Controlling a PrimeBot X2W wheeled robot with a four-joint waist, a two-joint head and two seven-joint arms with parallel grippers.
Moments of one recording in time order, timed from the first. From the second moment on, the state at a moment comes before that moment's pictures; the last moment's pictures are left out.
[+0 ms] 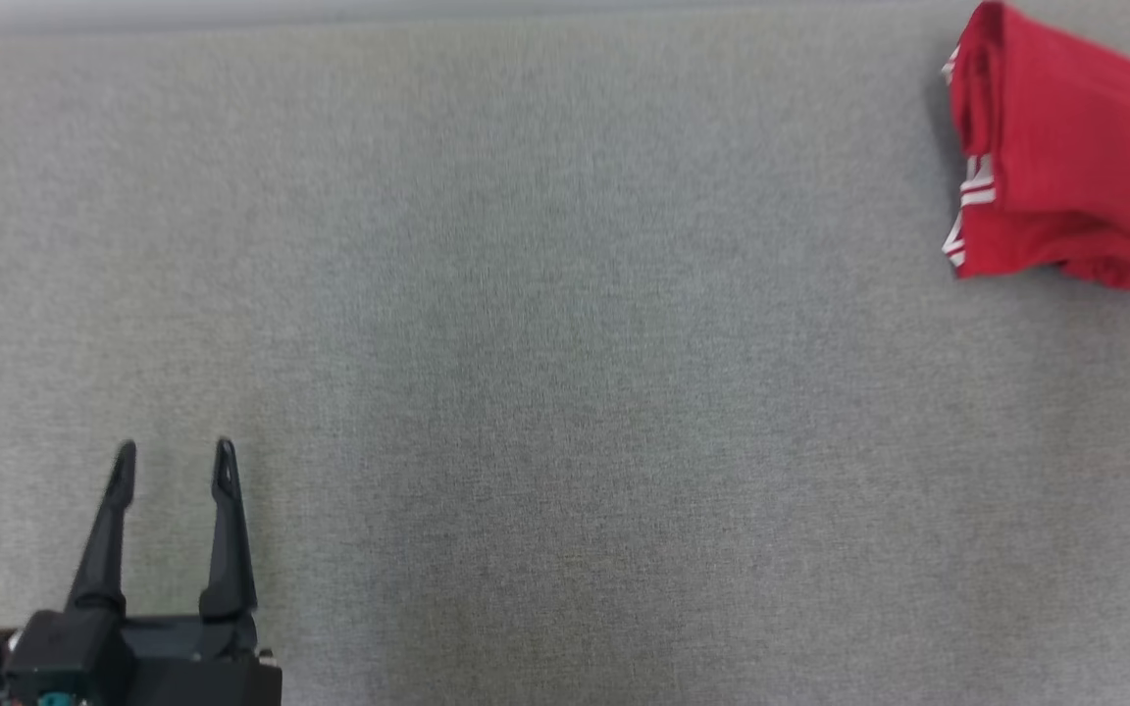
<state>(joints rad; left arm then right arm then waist) -0.09 0.08 0.09 0.00 -0.09 -0.13 -0.26 -1.26 -0.59 0.42 1.21 0.34 0.13 -0.26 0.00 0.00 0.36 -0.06</state>
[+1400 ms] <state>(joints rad) 0.07 0.05 0.03 0.11 -0.11 -0.06 -0.26 0.08 -0.05 0.01 0.11 0.15 0.13 -0.26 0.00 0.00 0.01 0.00</state>
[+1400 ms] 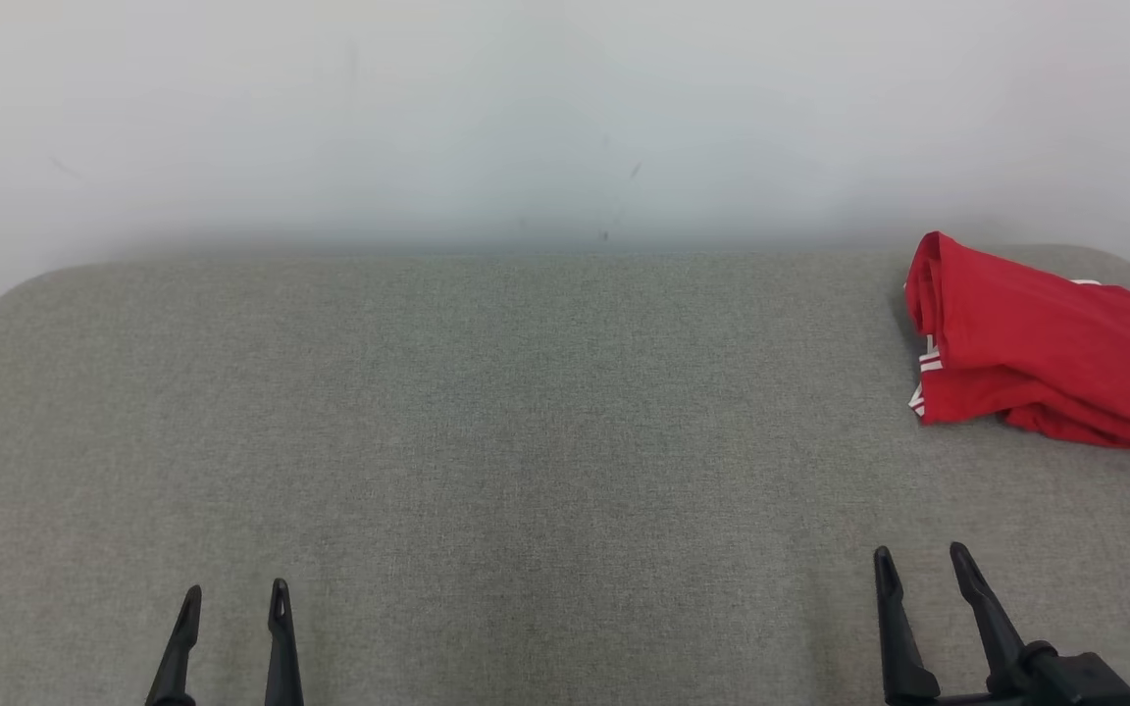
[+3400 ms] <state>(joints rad) 0.04 0.04 0.01 0.22 -0.49 -0.07 -0.21 0.02 -0.06 -0.04 0.26 0.52 0.13 -0.13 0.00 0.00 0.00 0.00</state>
